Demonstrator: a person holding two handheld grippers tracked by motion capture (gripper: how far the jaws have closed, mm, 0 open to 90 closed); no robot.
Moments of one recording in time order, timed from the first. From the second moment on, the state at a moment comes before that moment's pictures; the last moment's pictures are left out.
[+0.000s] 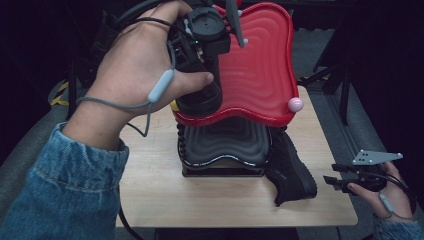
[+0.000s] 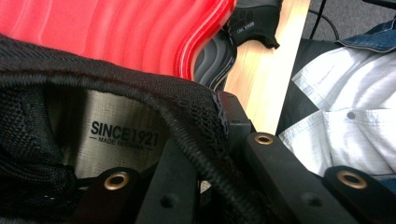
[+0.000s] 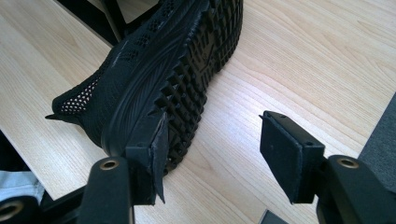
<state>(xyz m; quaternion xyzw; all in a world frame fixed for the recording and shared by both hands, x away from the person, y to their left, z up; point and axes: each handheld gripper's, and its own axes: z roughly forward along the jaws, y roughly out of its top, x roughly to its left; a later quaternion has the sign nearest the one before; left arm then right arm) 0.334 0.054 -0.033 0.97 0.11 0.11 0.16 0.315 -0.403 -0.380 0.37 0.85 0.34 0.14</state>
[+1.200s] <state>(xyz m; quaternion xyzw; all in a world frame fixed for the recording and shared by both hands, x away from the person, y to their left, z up) 0.387 0.018 -0.079 0.97 0.10 0.13 0.16 0.314 -0.398 -0.387 0.37 0.86 0.33 0.13</state>
